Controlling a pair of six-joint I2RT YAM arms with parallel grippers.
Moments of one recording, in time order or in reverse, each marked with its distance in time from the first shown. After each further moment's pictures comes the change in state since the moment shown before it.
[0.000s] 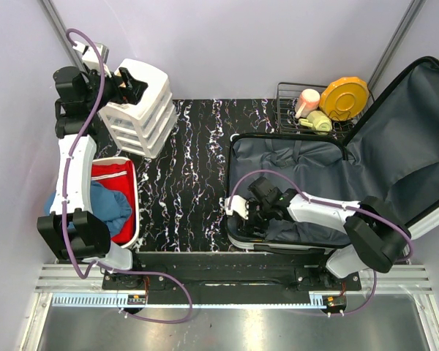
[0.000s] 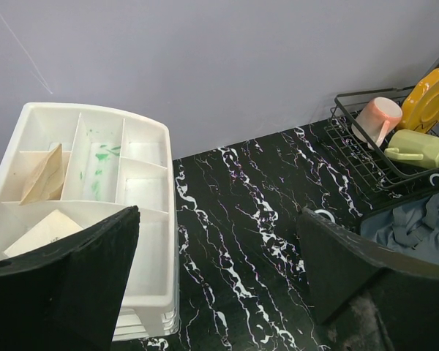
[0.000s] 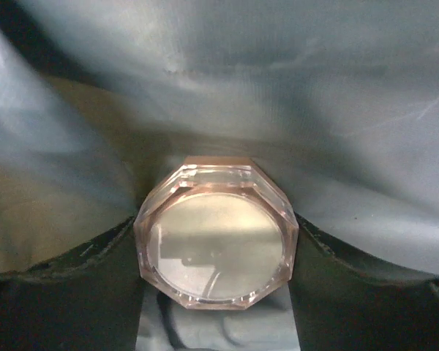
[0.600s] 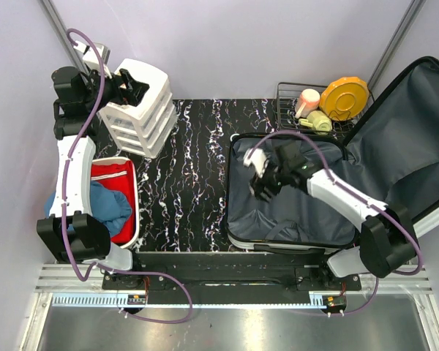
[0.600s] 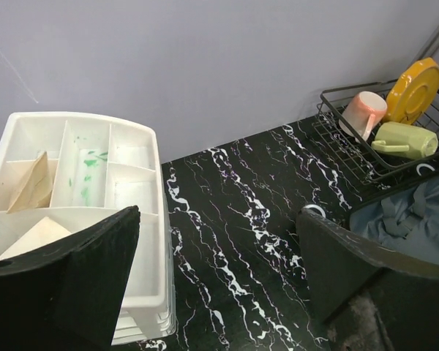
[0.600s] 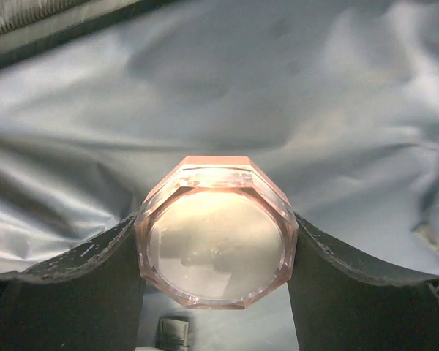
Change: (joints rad) left arm 0.000 -0.015 -0.001 -0.006 0.040 0.011; right arm -0.248 -0.042 0.193 -0.111 -0.021 0.089
